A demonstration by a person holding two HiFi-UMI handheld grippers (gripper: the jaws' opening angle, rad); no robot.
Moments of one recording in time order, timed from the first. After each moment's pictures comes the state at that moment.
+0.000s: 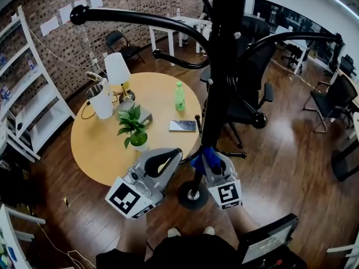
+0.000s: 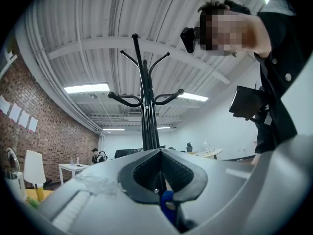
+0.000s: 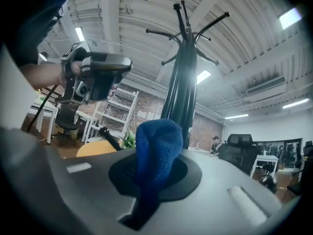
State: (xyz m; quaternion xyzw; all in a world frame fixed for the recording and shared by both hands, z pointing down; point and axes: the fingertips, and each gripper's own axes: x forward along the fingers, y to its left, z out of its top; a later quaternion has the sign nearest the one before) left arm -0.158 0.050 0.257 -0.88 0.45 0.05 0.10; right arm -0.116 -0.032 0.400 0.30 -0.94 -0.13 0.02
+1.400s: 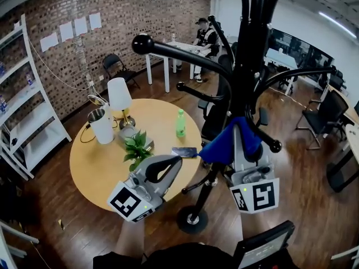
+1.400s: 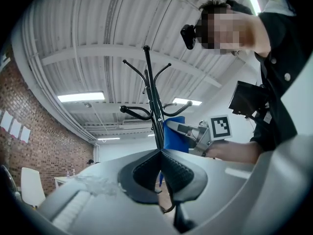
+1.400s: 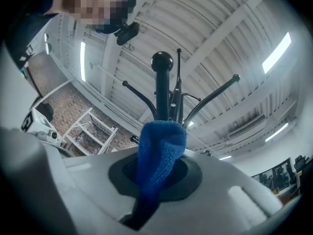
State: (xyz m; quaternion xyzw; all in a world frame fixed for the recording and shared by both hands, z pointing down) left arm -0.210 0.031 0.227 -0.89 0.42 0.06 0.16; right arm -0.103 -0.026 0.131 0.38 -0.87 -0.24 -0.22
